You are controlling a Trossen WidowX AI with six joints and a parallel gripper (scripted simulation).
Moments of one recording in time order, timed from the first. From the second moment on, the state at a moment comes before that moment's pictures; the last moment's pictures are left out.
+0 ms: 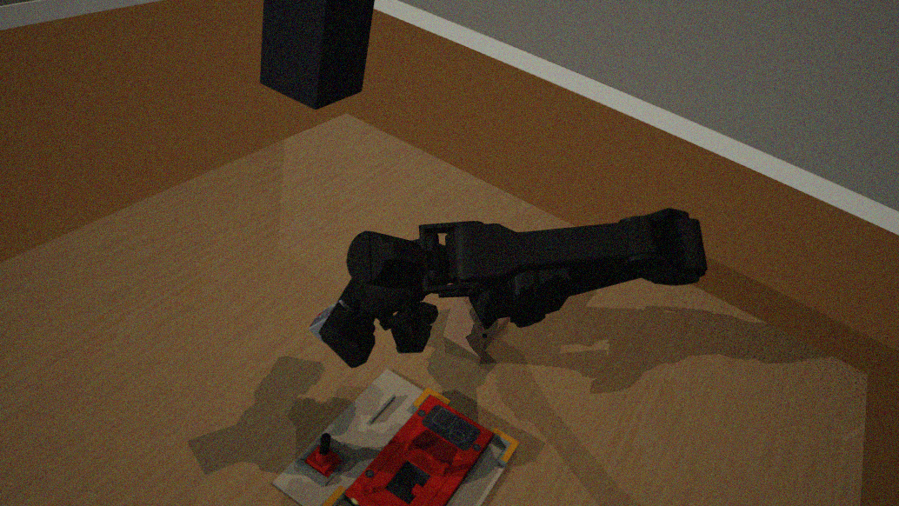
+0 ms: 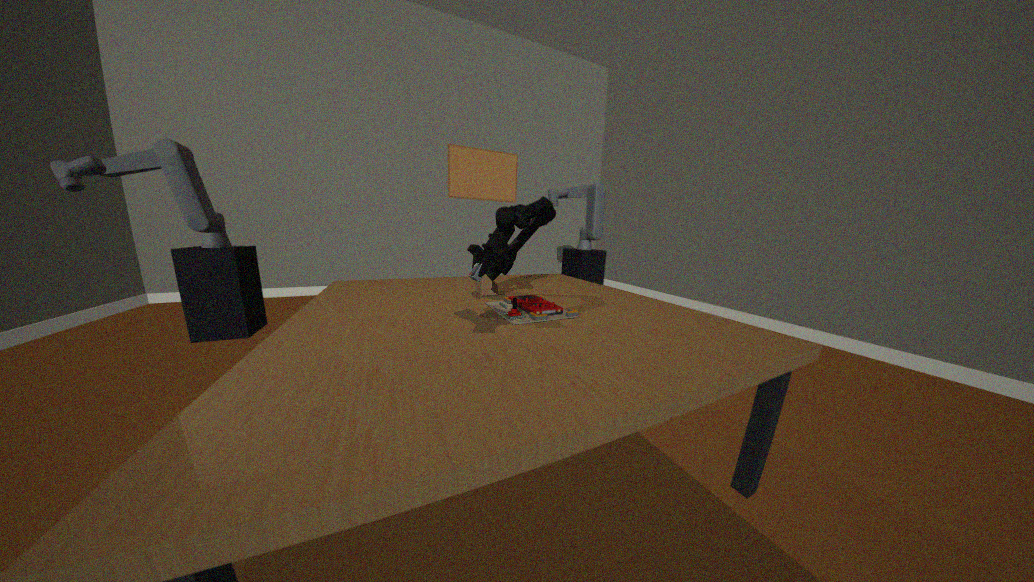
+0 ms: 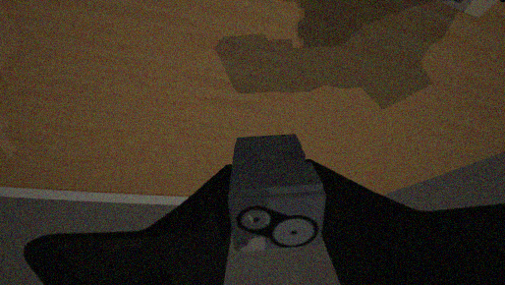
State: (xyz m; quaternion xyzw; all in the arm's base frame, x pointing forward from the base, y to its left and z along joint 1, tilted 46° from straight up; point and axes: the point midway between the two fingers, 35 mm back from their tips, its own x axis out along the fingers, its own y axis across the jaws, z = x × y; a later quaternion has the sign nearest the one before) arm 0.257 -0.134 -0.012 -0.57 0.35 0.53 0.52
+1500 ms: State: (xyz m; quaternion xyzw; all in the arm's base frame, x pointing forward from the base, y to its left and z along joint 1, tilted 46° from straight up) arm 0.262 -0.072 -0.067 -0.59 0.36 0.50 0.52
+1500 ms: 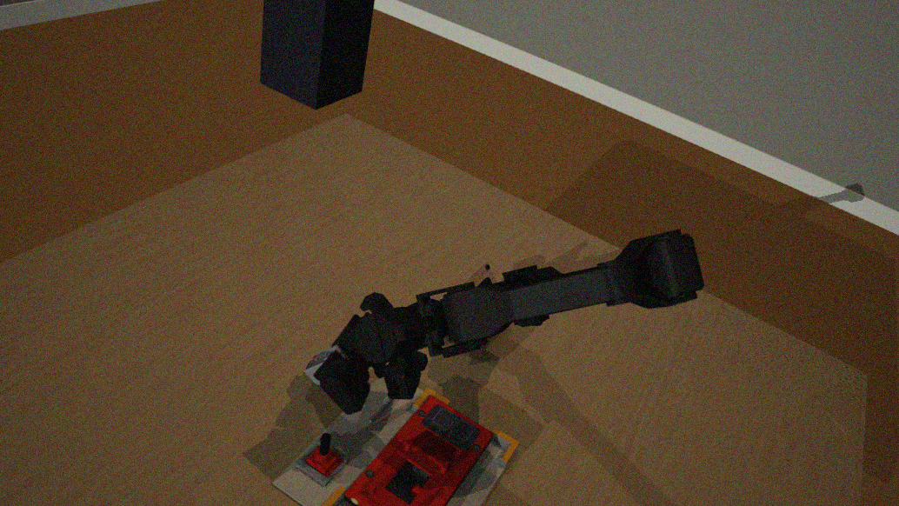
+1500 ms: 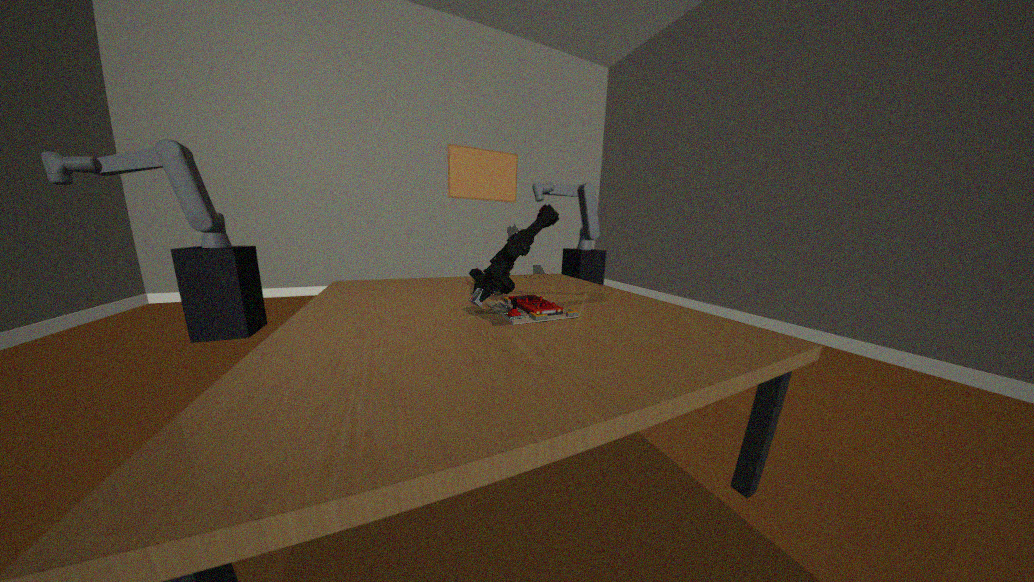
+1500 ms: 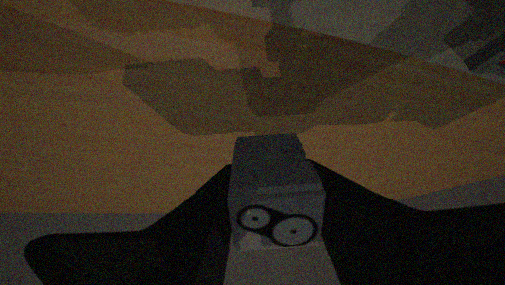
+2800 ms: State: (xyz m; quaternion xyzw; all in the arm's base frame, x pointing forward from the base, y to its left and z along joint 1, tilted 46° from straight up) arm 0.260 -0.057 -0.082 -0.59 0.37 0.50 0.51
